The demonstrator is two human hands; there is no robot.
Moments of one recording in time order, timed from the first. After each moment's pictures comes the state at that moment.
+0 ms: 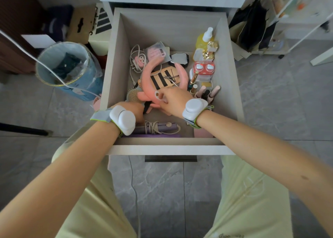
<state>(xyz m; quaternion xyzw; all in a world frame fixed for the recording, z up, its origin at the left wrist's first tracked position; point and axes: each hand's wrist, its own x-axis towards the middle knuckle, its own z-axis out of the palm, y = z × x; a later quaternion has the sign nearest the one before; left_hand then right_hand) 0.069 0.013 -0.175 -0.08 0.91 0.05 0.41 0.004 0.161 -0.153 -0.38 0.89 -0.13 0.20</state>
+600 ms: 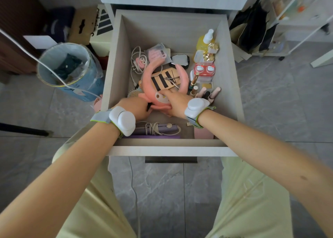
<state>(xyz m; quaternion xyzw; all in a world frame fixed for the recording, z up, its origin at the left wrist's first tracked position) 0.067 0.020 -0.160 -0.06 0.95 0.07 0.29 -0.009 0.169 -0.173 -0.38 0.87 -0.12 0.27</state>
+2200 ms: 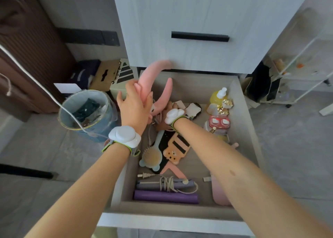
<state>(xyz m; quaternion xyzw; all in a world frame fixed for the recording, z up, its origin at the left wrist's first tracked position) 0.018 -0.029 -0.101 -0.25 0.86 0.35 -0.28 -0.104 0.030 -0.165 -0.18 0.84 -0.25 0.45</state>
